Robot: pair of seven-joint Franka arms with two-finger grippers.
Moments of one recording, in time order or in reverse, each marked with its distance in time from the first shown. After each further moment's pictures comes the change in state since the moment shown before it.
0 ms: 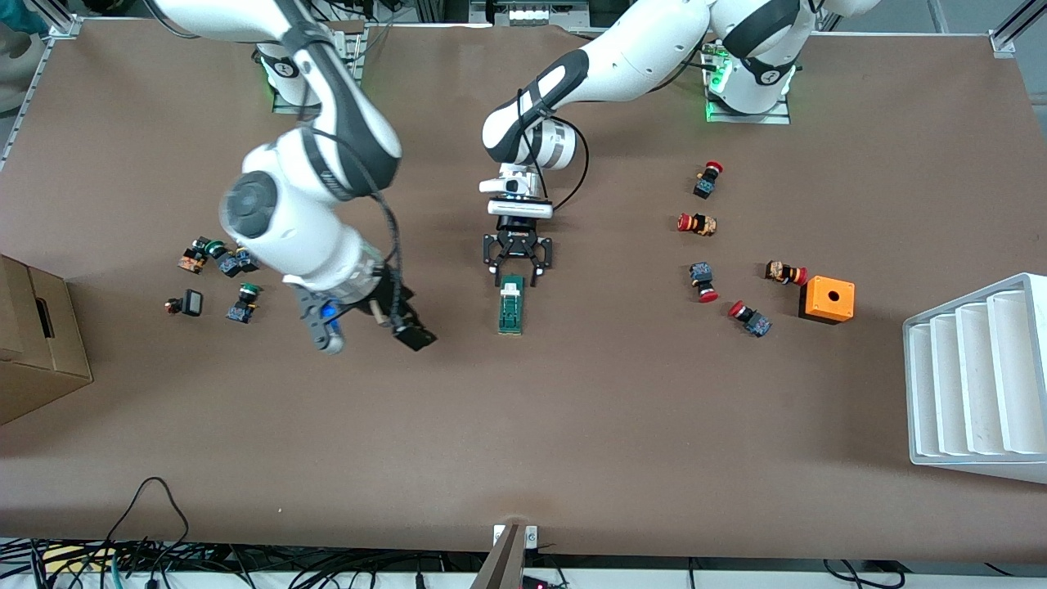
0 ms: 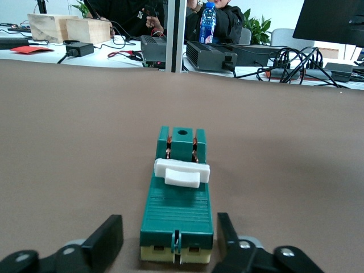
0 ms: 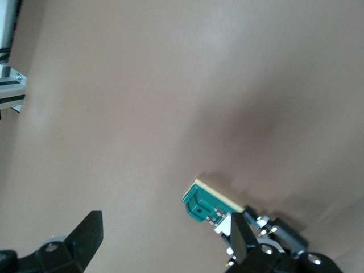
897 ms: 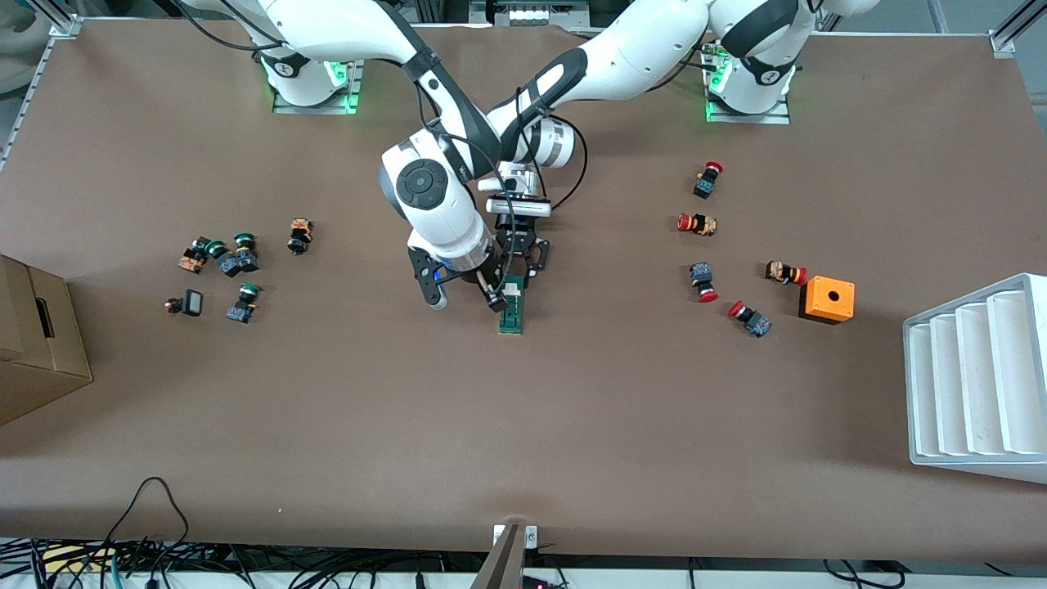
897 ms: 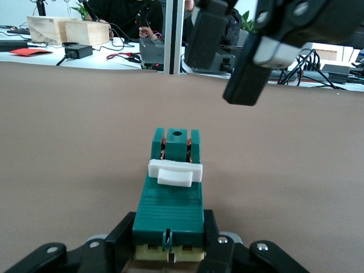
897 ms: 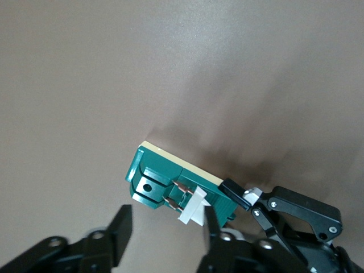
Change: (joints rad) left arm -0.007 0.001 0.000 0.004 0.000 -0.006 0.002; right arm 0.233 0.110 -0.041 -0.124 -0.085 0.217 0.299
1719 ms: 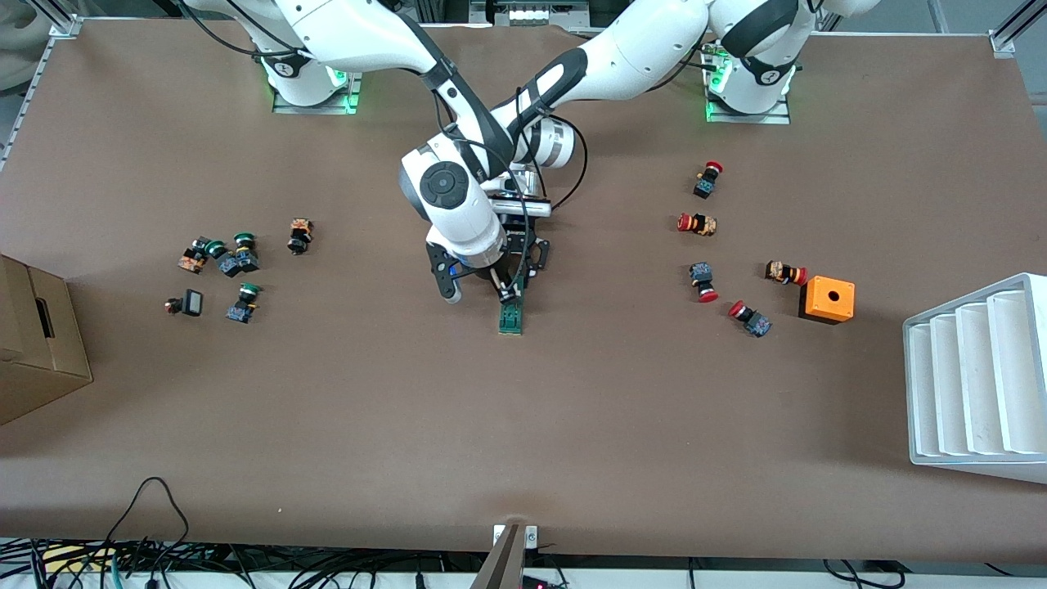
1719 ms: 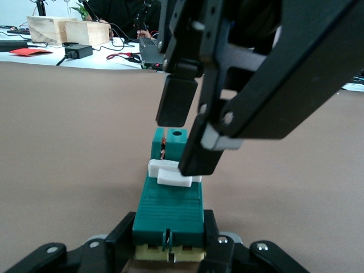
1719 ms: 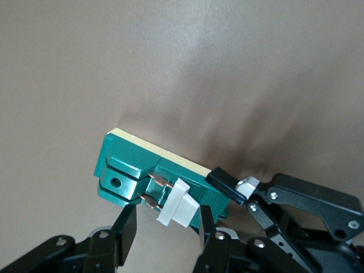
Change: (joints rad) left arm 0.000 0.000 0.000 0.000 0.000 0.000 0.000; right arm 0.049 0.062 0.000 -0.011 0.000 0.079 0.086
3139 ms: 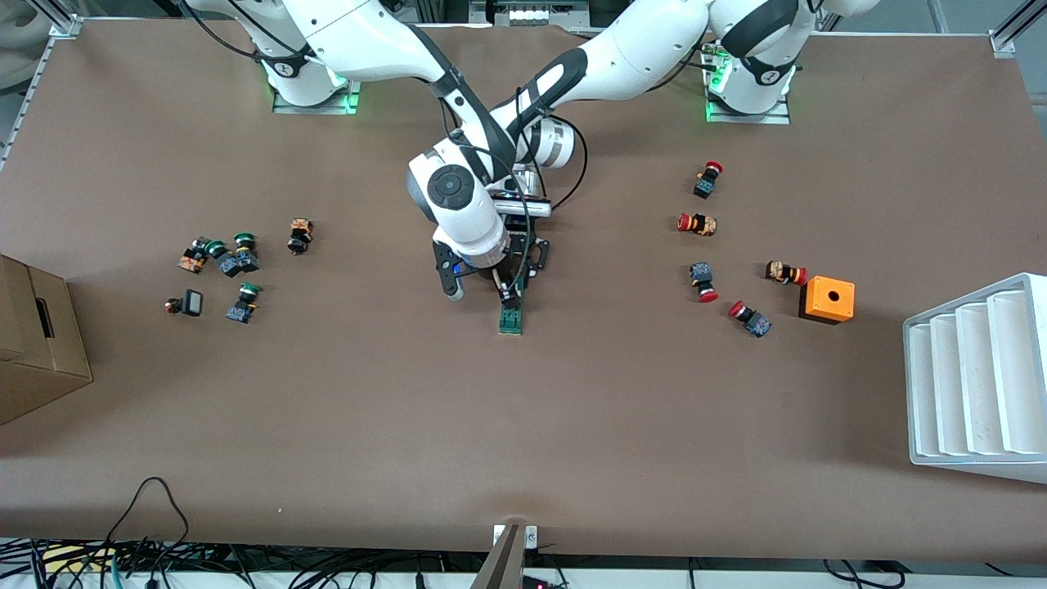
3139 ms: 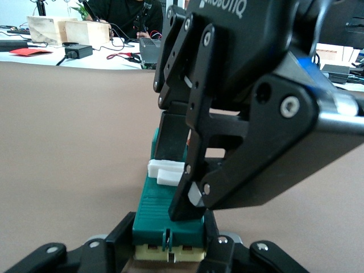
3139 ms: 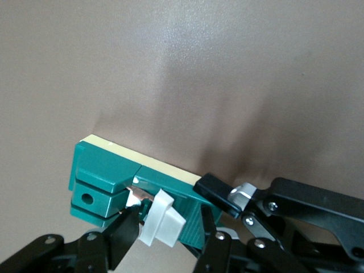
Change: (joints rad) left arm 0.000 0.000 0.000 0.000 0.000 0.000 0.000; right arm 0.012 0.033 0.000 -0.024 0.000 0.065 0.064
